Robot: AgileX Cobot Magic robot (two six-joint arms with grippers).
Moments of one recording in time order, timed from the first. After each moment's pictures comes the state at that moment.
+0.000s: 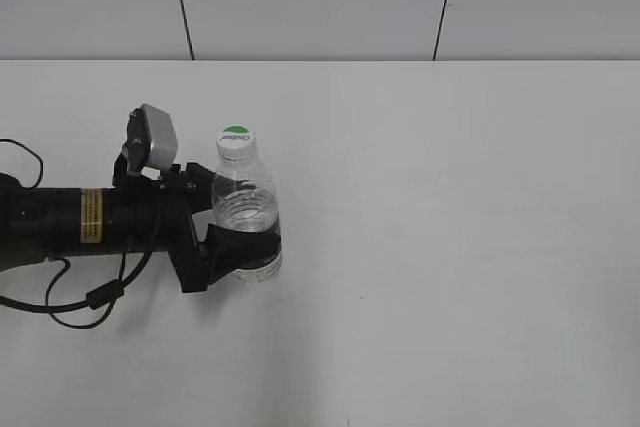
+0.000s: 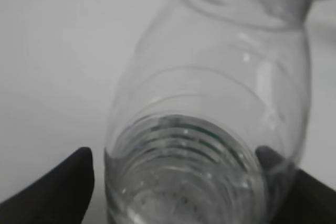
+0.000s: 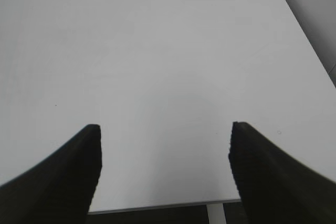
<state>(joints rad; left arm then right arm) -0.20 2.09 -0.74 1.21 -1.12 -0.45 0.06 -0.01 -0.50 -0.03 1.09 -0.05</state>
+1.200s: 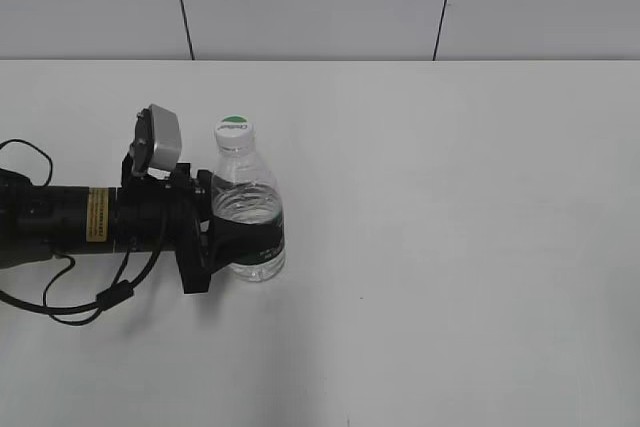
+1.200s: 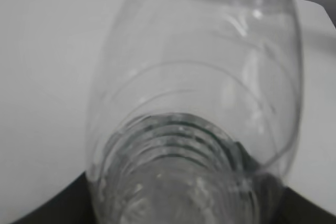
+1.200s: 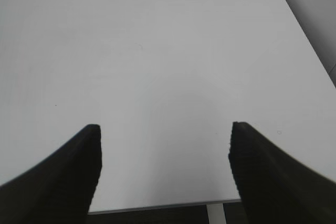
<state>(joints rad) -0.20 2.13 -0.78 1.26 -1.16 -0.46 0.06 -0.01 -0.50 -0.03 1.09 -0.05</state>
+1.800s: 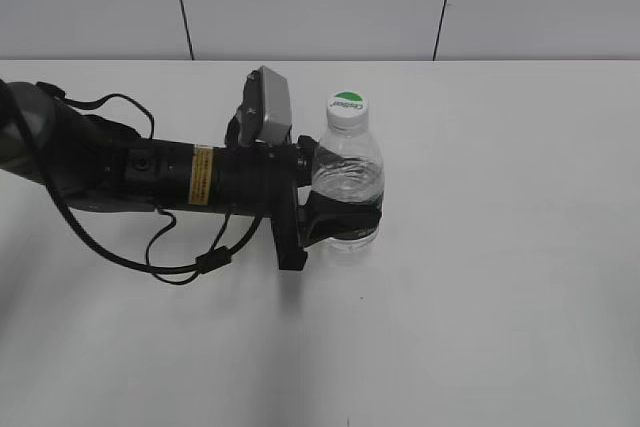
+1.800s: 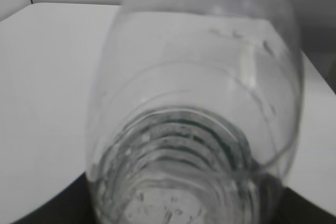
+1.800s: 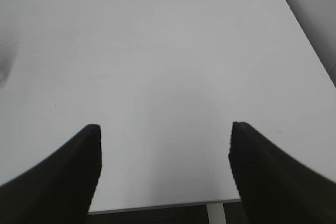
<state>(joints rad) -0.42 2.13 -1.03 1.29 -1.08 -0.54 0.06 -0.01 -0.50 -0.03 1.09 -0.05</state>
